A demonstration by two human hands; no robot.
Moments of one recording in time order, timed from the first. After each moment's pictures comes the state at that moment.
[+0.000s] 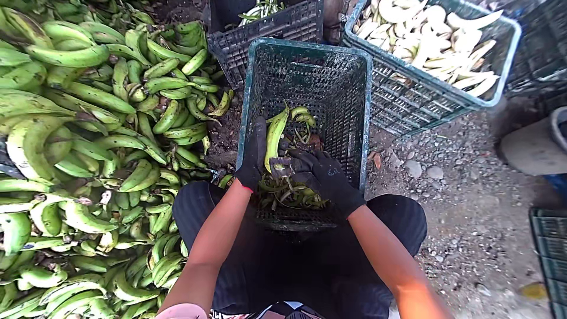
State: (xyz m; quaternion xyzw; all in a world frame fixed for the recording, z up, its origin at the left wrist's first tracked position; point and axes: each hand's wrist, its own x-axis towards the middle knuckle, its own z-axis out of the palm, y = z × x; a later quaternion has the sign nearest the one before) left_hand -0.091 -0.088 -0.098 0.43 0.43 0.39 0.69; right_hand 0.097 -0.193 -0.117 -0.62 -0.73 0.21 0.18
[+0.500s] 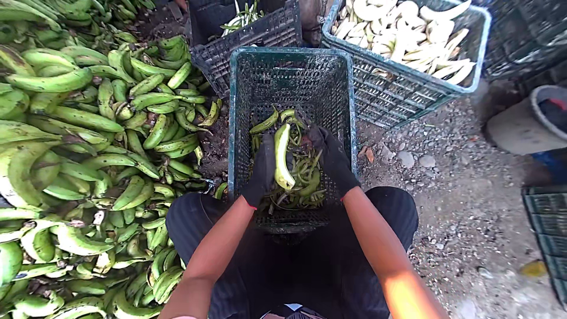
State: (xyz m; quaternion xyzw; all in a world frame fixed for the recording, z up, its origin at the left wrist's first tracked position) left_hand -0.065 -0.125 -0.094 0.50 0.44 0.34 0.67; right_hand 0.123 -0.167 -0.116 -0.75 -0.51 0.26 0.33
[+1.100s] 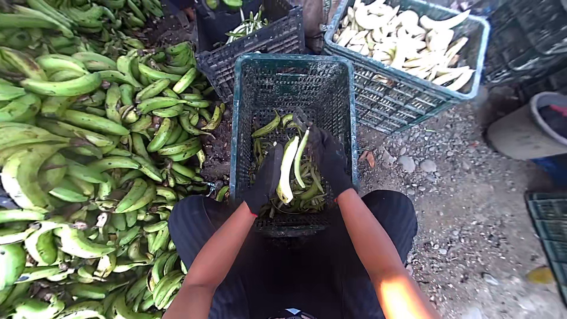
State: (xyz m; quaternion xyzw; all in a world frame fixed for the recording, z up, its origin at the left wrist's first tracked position) left_hand -0.070 -0.127 -0.097 0.60 0.44 0.29 0.60; right_hand 0.114 -0.158 -0.110 -0.80 -0.48 0.21 0.31
